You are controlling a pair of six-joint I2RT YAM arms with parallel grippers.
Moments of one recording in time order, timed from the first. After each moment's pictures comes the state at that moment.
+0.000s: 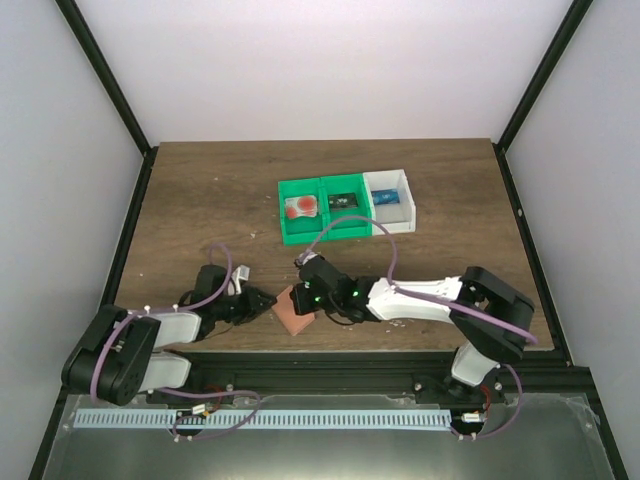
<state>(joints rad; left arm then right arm) -0.31 1.30 0.15 0.35 0.66 -0.88 1.09 1.63 0.88 -0.02 0.00 0.70</state>
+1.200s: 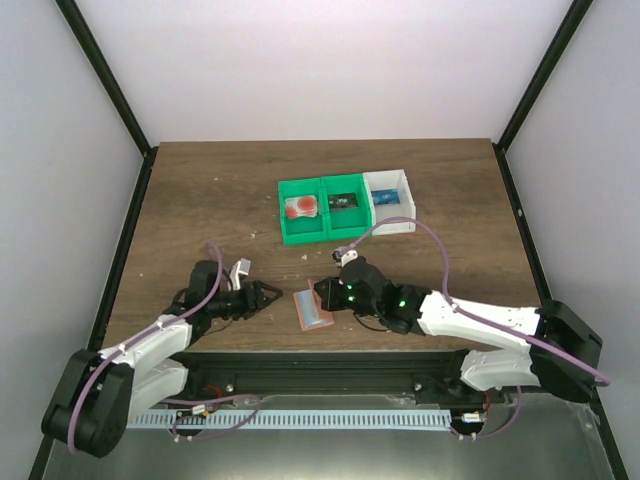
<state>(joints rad) -0.34 1.01 0.21 0.12 0.70 -0.85 1.05 1.23 0.67 -0.03 0.06 0.85</state>
